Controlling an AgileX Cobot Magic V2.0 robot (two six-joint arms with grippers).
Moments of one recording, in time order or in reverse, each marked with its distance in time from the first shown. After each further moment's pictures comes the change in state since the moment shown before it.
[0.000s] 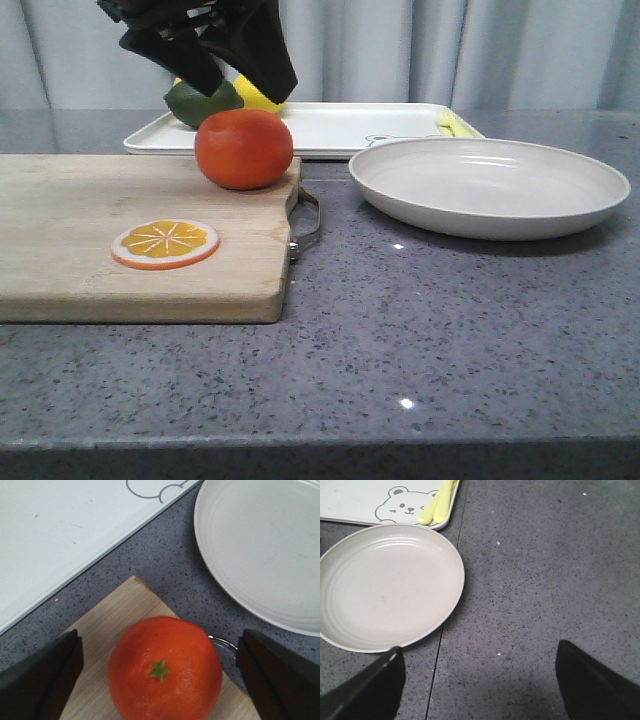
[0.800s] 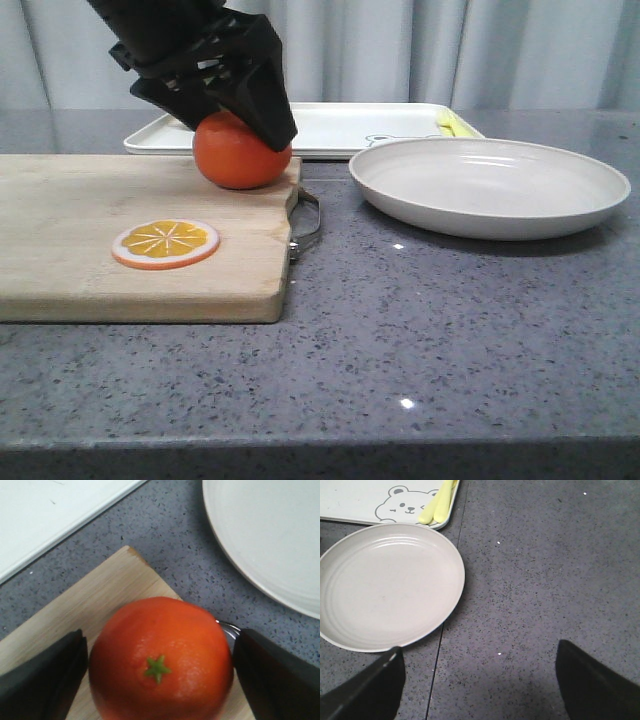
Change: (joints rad) left arm 0.000 0.069 0.000 0.000 0.030 -0.021; right arm 0.000 0.000 0.000 0.000 0.000 0.000
